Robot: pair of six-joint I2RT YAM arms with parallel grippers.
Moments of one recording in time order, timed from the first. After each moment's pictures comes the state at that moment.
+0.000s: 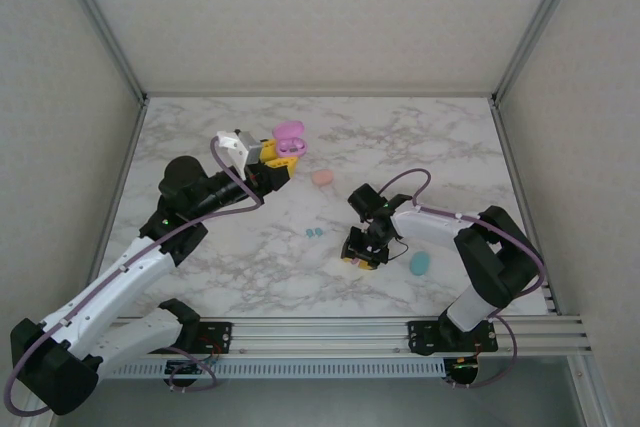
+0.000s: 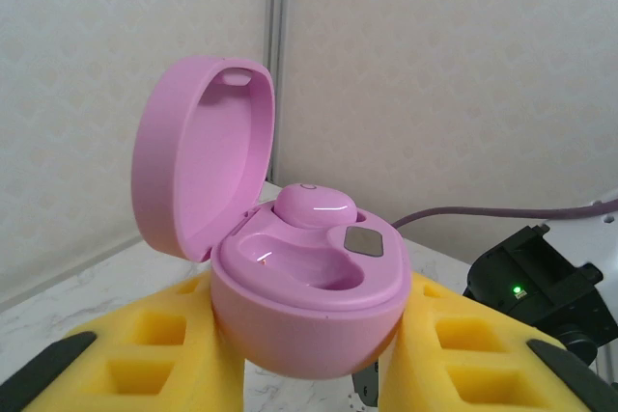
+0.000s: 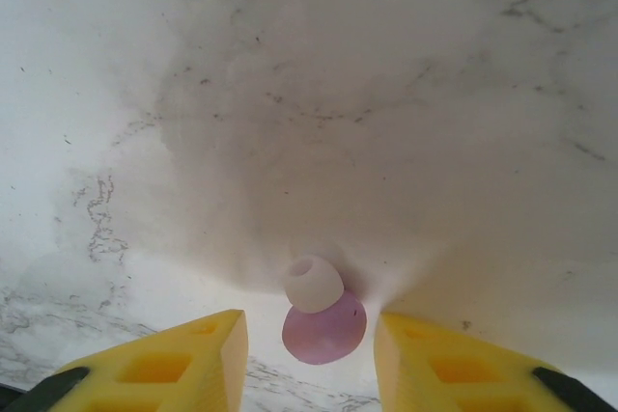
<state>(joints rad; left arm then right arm) -0.58 0.96 0.81 0.23 0.49 -0.12 0.72 1.61 0.84 -0.64 -0.36 0.94</state>
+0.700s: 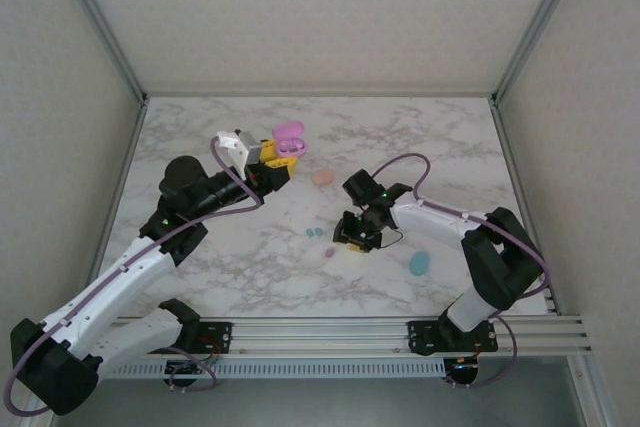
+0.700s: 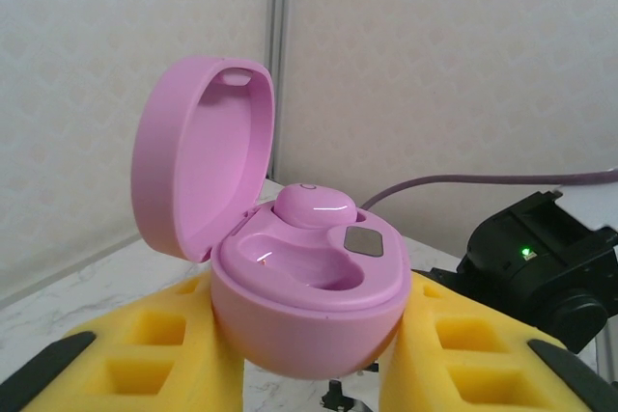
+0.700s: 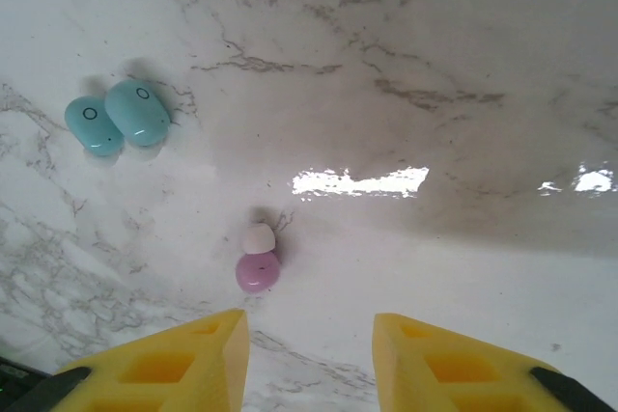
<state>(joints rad) -0.58 0.96 0.81 0.22 0.48 -0.12 0.73 1.59 0.96 -0.66 -0.30 0.90</state>
